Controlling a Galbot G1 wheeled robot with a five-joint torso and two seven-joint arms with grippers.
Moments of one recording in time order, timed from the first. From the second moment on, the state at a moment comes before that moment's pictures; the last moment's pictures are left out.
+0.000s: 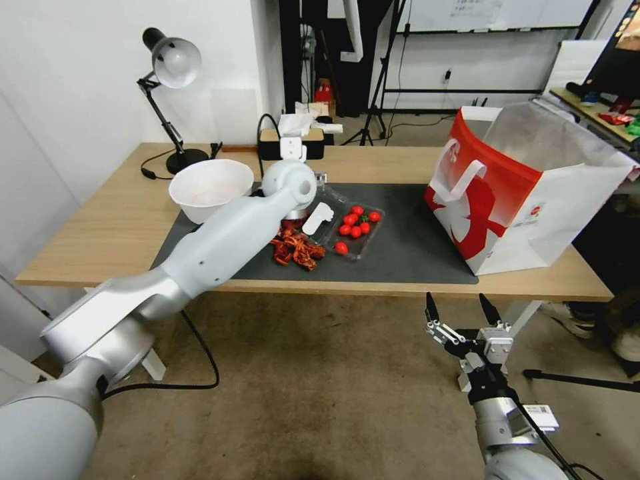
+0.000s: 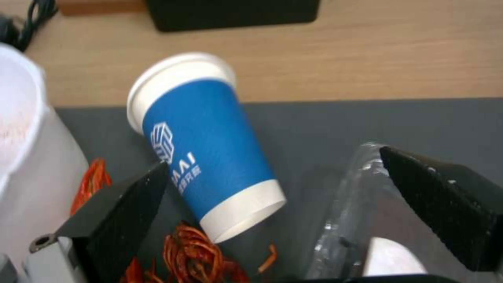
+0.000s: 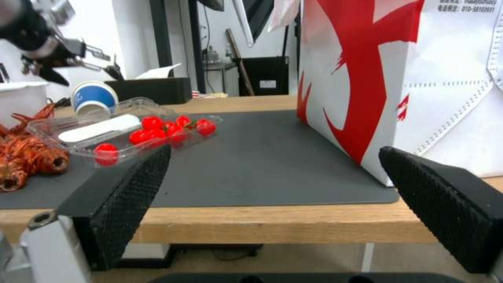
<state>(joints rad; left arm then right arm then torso) 0.05 -1.32 0.42 -1.19 -1.37 0.56 -0.93 -1.72 1.03 0.37 2.13 0.33 0.31 0.37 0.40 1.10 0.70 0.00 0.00</state>
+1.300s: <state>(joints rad) 0.04 -1.40 0.35 -0.99 -1.41 0.53 -0.93 -1.71 1.03 0.36 2.12 0.34 0.33 0.37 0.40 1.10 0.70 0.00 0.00</state>
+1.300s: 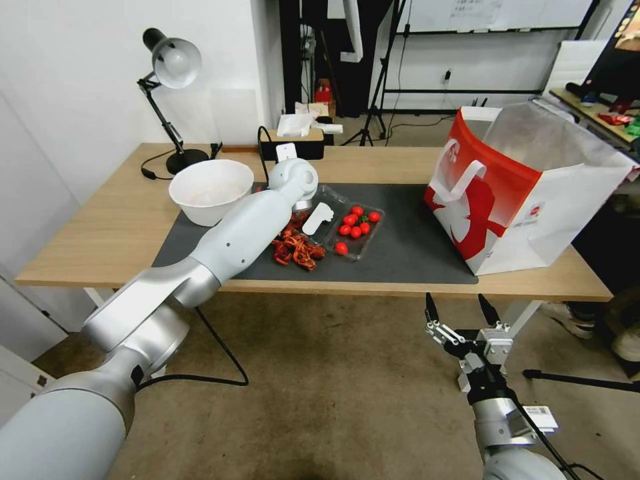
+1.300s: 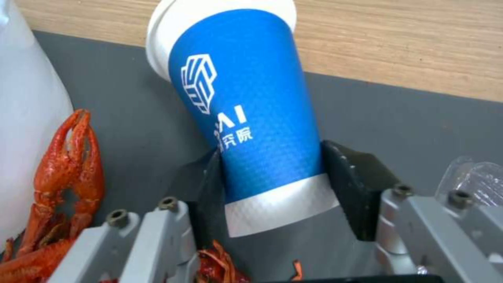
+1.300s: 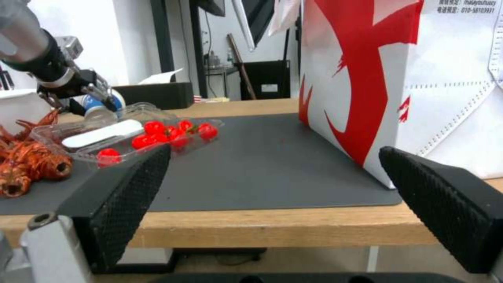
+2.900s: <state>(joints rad) -0.27 -1.50 0.72 -1.28 -1.02 0.16 0.06 -1.71 1.05 0.37 2.09 0.35 0.33 0.37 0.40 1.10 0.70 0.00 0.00</state>
